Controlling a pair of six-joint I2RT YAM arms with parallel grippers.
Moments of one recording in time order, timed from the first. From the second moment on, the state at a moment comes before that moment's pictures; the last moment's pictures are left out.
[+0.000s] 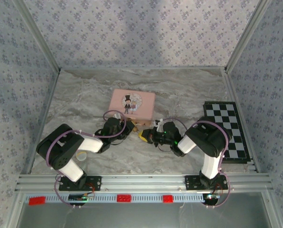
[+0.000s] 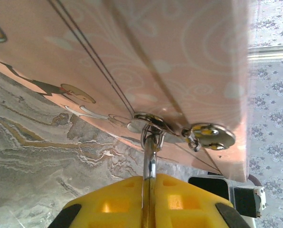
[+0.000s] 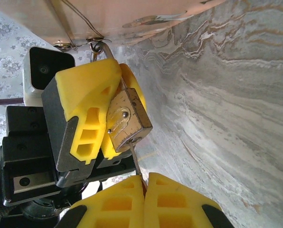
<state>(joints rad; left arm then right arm) -0.70 1.59 0.41 0.71 0.12 -1.38 0.73 1.82 0.39 1.12 -0.50 1.46</state>
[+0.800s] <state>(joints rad) -0.70 1.60 0.40 0.75 0.10 -1.39 0.72 1.91 0.40 1.24 -0.53 1.52</state>
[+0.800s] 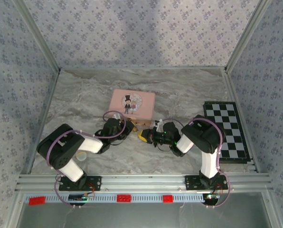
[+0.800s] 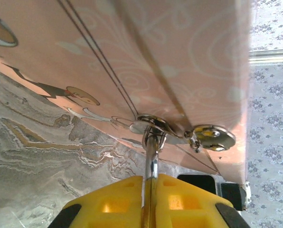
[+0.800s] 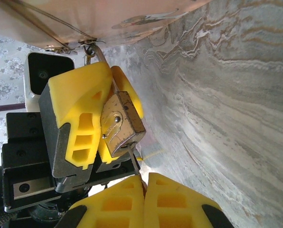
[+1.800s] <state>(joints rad) -0.70 1.58 0.38 0.78 0.09 -1.41 0.69 1.92 0.39 1.28 -0.55 1.59</state>
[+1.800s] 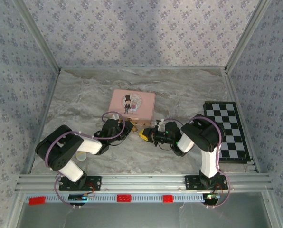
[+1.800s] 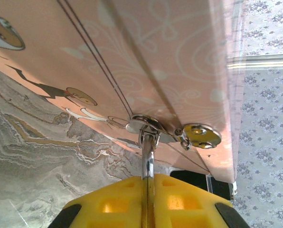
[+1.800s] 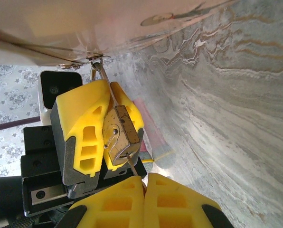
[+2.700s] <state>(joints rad) -0.70 1.56 0.36 0.79 0.06 -1.41 0.74 1.90 0.39 1.28 -0.46 1.66</state>
